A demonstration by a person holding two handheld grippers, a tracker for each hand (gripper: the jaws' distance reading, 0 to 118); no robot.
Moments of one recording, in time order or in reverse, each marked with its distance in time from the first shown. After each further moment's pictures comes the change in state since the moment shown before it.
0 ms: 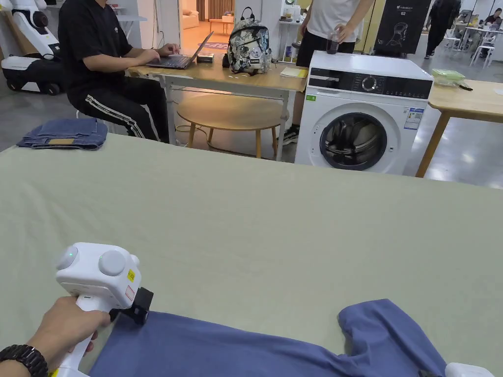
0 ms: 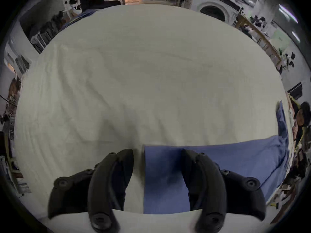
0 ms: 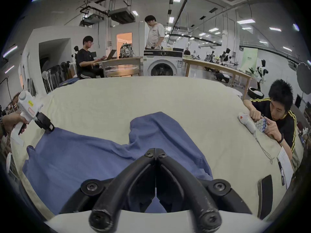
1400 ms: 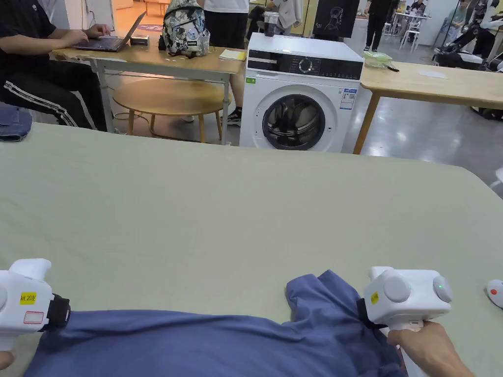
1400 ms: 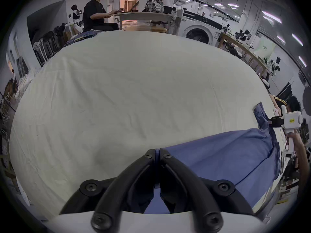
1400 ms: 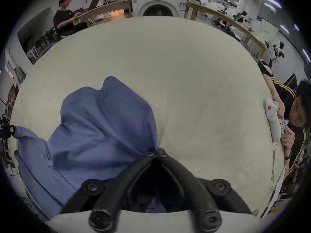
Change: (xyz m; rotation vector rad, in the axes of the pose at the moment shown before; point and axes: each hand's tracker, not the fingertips) left arm 0.018 -0.089 0.073 0.224 -0.116 0.006; right arm 0.086 0.059 -0.179 -0.527 -0.003 0.040
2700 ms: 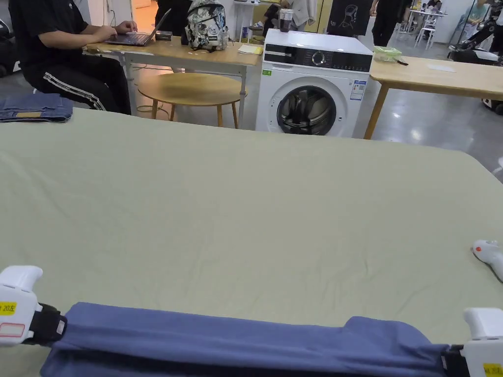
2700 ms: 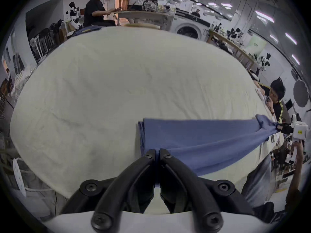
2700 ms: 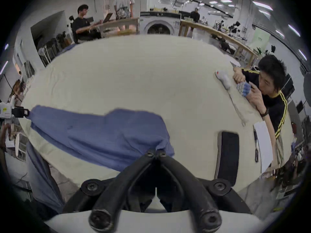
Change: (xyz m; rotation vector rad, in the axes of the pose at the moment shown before) left arm -0.044 -0.155 0.110 -0.072 -0.069 -0.032; right arm 0.034 -0.244 0.185 0.072 -0.013 0.027
